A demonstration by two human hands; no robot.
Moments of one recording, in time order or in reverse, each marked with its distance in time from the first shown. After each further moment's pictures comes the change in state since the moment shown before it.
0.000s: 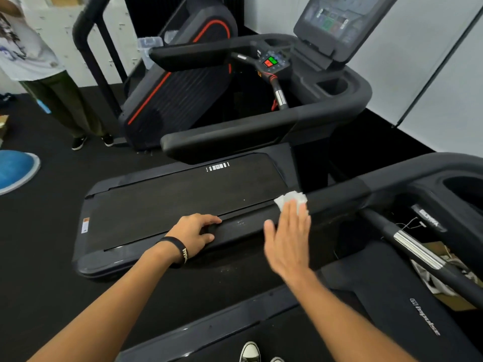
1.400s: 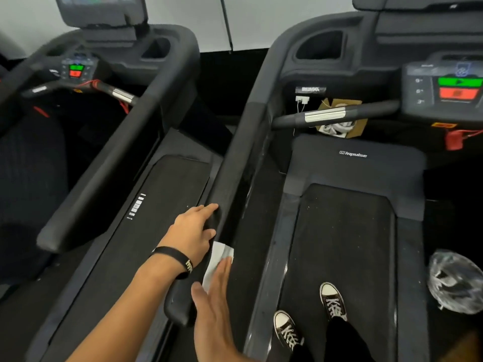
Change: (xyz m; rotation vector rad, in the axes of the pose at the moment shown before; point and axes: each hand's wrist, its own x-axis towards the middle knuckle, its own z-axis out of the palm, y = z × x) left_hand 0.073 0.044 0.000 0.397 -0.299 0.626; right_hand -0.080 -0.221 0.053 1.459 0.192 0.868
